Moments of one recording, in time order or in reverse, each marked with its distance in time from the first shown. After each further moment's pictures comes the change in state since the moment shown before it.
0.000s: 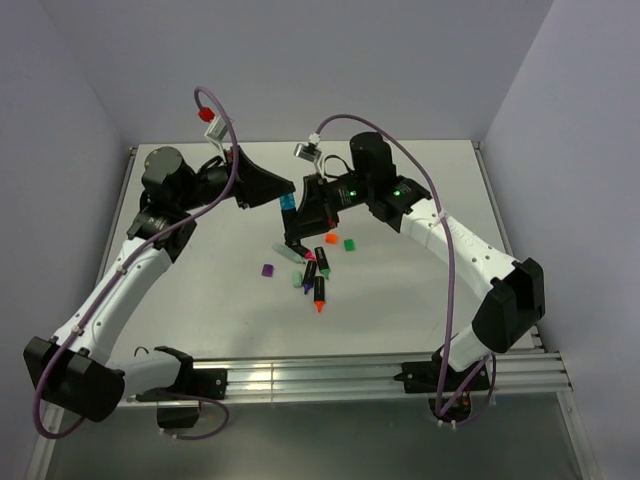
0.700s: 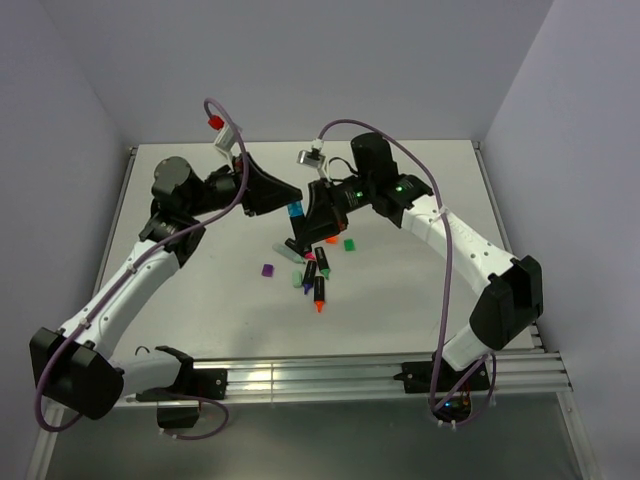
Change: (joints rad) left arm -0.042 0.008 -0.103 0.189 0.045 -0.008; right arm -0.041 0.018 0.010 -0.149 -0.138 -0.103
